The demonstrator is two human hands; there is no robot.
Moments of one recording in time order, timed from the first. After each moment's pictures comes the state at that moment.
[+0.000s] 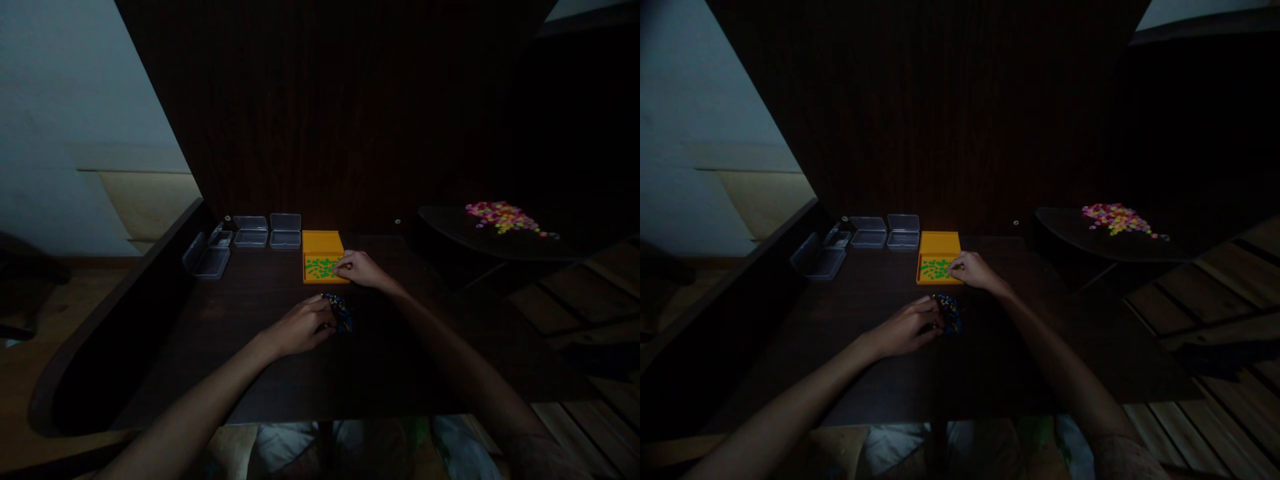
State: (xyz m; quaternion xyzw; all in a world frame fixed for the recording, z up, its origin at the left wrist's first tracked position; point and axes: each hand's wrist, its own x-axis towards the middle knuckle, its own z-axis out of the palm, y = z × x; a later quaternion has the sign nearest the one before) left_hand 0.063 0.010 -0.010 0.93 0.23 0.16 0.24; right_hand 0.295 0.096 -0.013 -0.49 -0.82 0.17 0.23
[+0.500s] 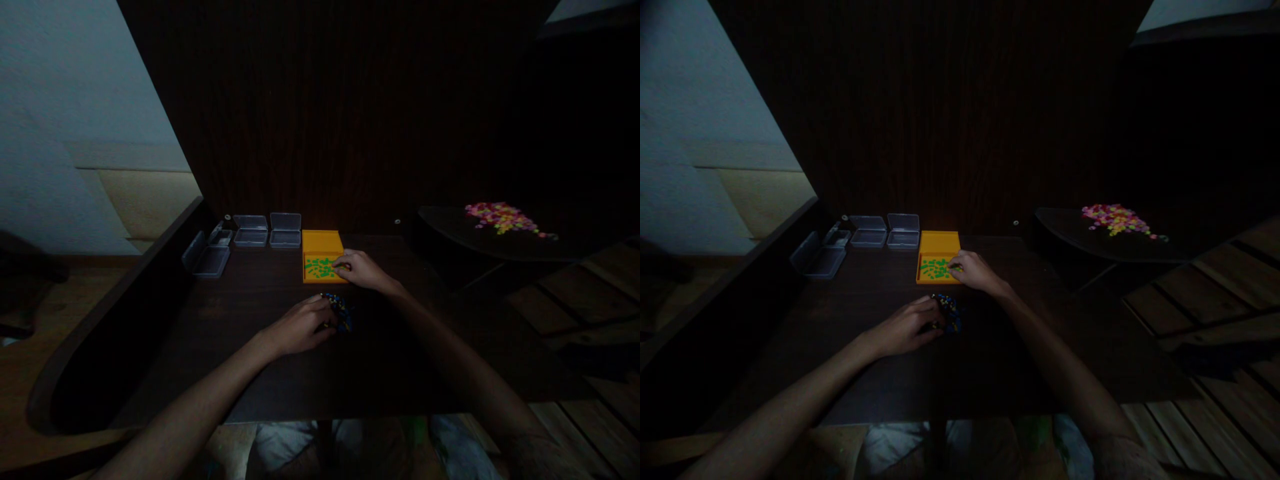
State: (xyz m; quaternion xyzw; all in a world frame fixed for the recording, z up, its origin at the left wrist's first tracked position) left_hand 0.063 0.010 -0.012 0.93 0.22 0.17 0.24; right_hand 0.295 0.095 -0.012 -0.49 -0.85 0.09 0.19
